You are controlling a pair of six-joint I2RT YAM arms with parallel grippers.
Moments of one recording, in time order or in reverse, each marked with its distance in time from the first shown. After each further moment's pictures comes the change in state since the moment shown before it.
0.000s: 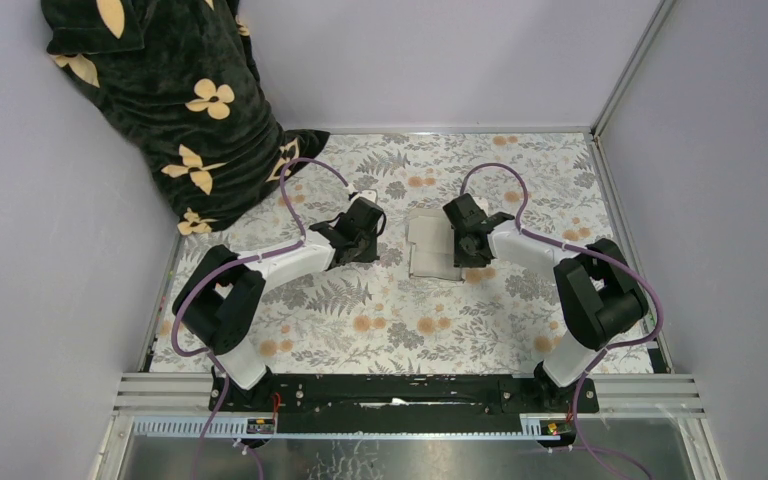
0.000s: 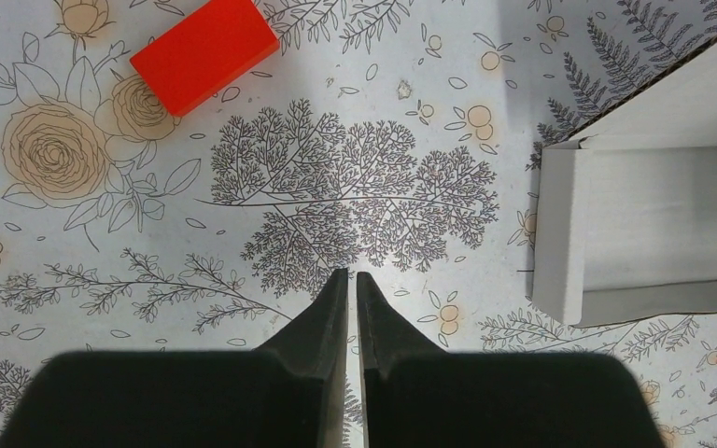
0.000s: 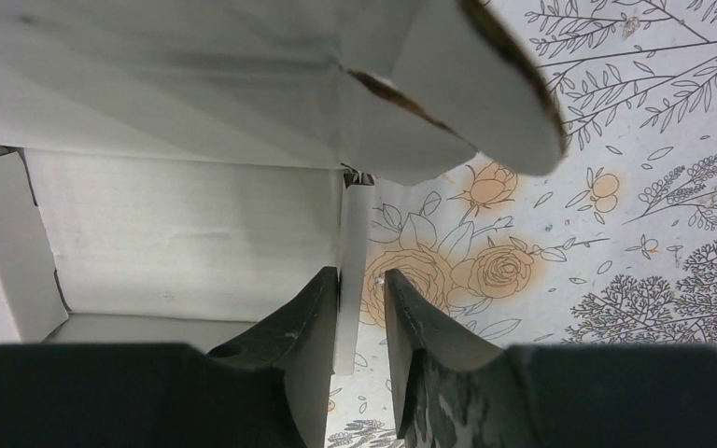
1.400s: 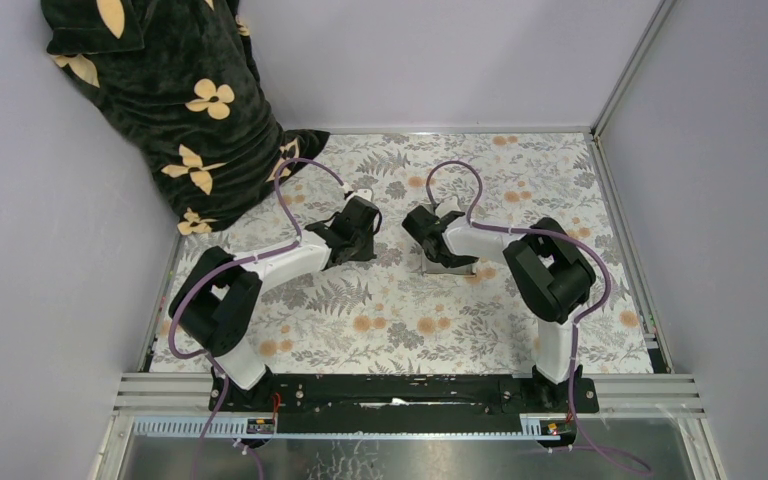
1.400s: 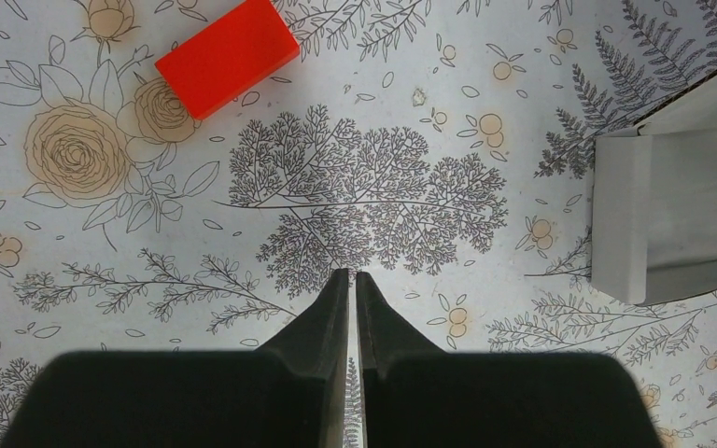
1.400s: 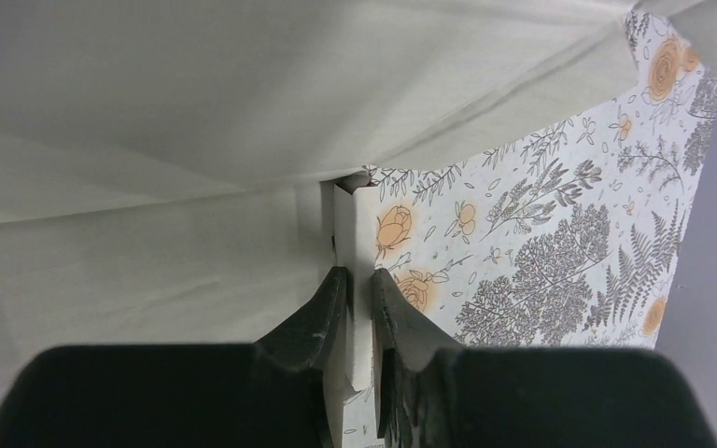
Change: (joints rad) left arm 0.019 -0.018 -0.017 0.012 0.007 0.001; right arm 0.164 0.268 0.209 -0.206 0.512 0.000
